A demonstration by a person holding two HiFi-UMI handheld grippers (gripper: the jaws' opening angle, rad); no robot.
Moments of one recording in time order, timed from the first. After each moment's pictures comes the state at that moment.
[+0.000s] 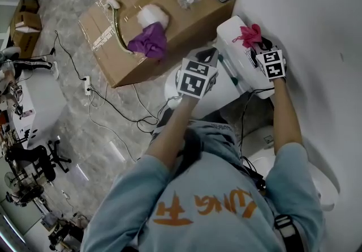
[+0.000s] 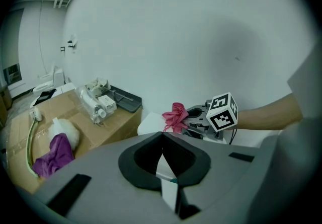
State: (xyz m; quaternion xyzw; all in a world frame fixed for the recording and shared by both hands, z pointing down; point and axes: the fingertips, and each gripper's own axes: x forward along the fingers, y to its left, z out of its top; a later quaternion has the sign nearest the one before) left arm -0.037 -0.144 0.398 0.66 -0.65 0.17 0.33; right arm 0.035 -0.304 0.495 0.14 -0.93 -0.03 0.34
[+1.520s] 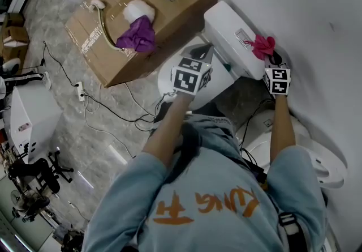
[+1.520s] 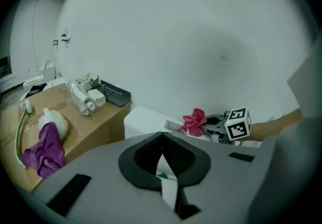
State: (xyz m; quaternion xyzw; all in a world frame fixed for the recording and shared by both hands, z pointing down) left arm 0.002 -0.116 0.402 0.69 -0.62 0.15 0.34; right arm 0.182 -0.263 0.491 0.29 -0.90 0.00 0.33
